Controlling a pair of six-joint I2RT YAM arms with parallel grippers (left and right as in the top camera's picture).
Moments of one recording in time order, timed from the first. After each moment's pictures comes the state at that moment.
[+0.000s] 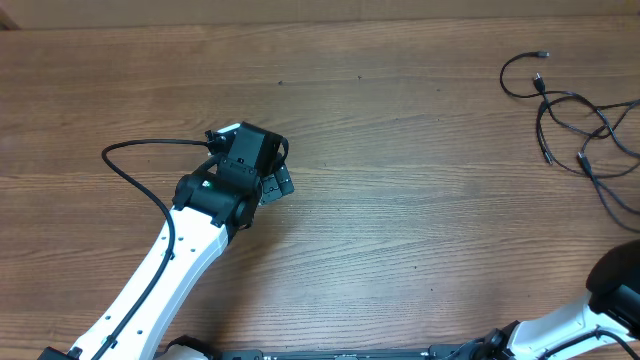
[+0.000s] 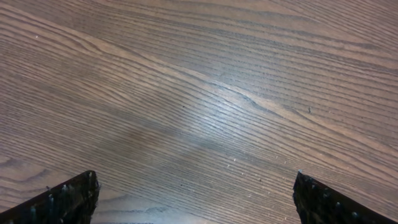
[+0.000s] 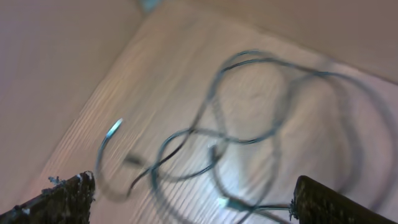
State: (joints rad) left arm -0.42 1.36 1.09 -0.86 -0.27 -0.74; right arm -0.64 1.88 1.95 -0.91 -0.08 0.35
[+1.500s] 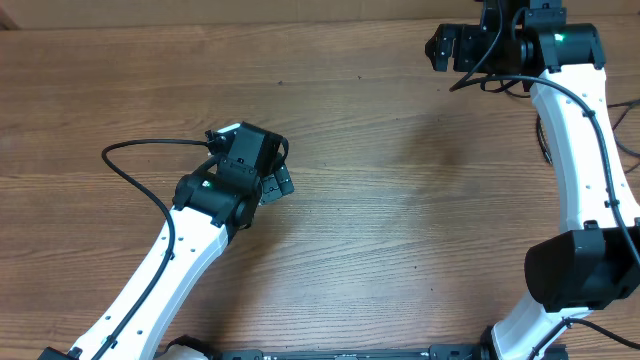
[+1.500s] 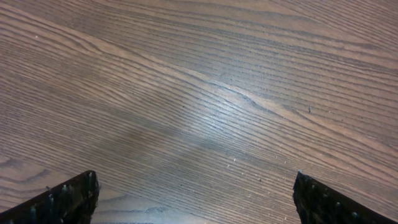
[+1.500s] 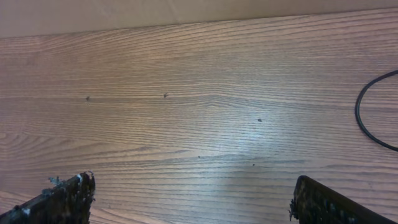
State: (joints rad) left arm -0.42 1.36 1.09 -0.86 -0.27 -0.74; right arm 0.05 1.88 1.95 -0.97 -0.22 0.10
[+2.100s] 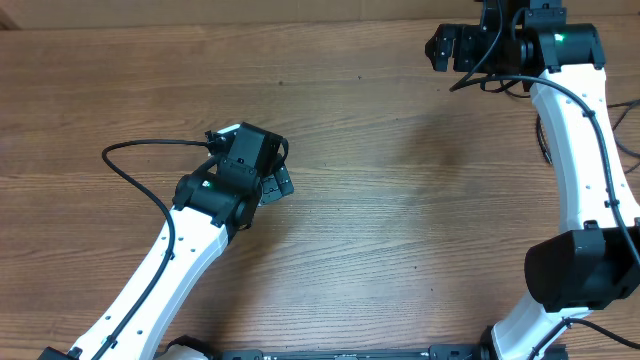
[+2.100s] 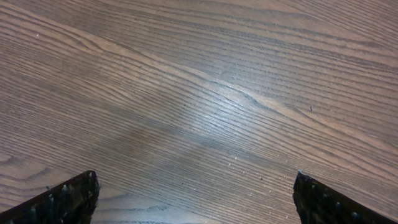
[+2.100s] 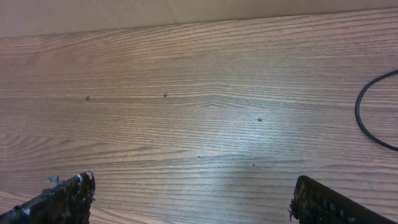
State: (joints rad) left arm -0.42 1.36 1.09 -0.86 -0.27 -0.74; right arm 0.05 1.88 1.95 -0.97 -0.22 0.10
